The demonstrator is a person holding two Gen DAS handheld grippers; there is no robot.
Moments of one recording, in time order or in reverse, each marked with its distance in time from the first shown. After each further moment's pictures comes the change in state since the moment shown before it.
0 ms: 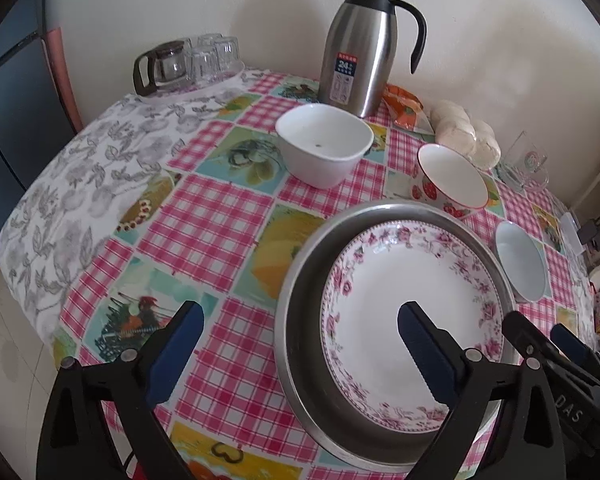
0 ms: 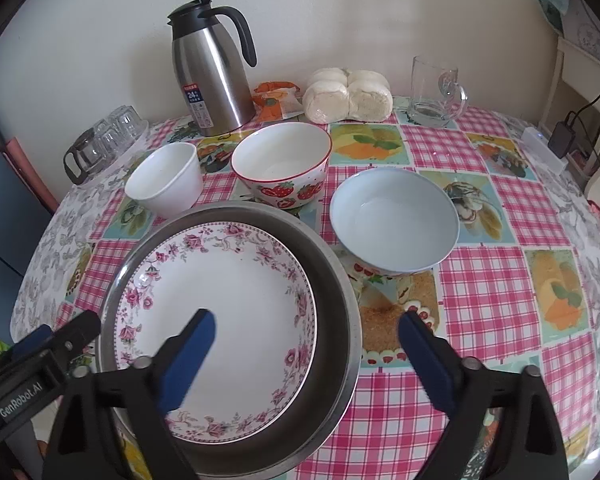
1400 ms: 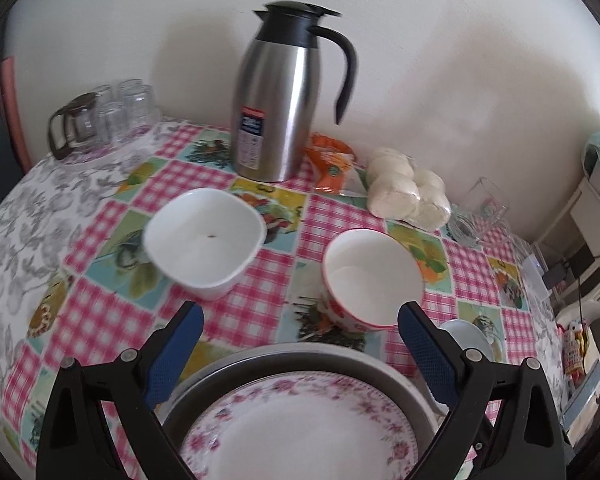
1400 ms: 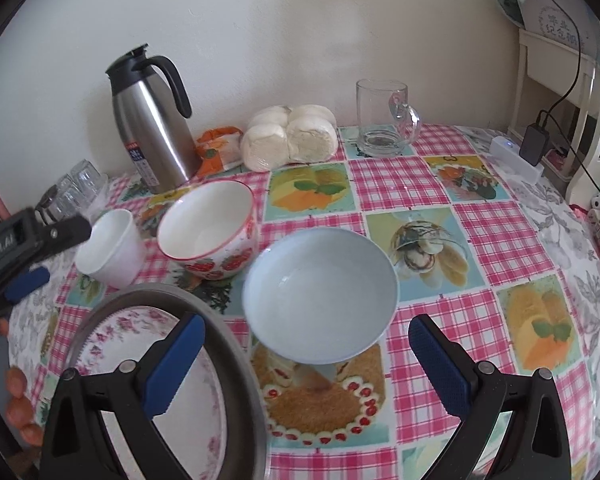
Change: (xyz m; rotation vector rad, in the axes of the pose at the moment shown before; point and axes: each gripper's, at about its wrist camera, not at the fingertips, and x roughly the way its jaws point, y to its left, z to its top) left arm 0.046 -0.090 0.089 0.054 -0.095 -0.192; right arm 0.023 -0.062 0.037 0.099 -0.110 -0.064
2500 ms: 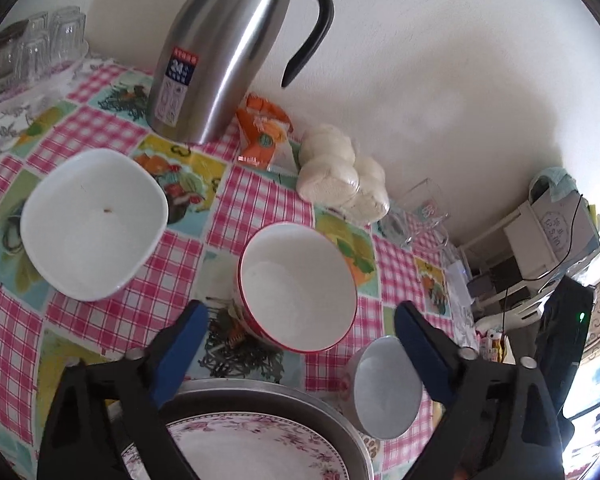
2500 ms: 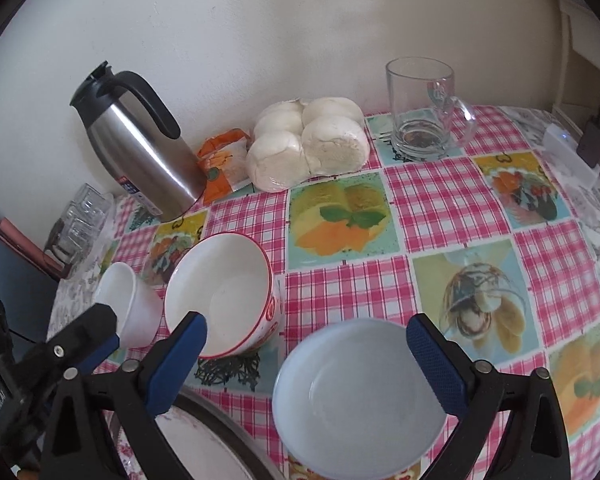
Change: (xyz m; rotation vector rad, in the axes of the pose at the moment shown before) left arm 0.059 0.006 0.022 -0.126 0.156 -0.339; right arm 0.065 0.003 0.082 0.082 0.133 0.133
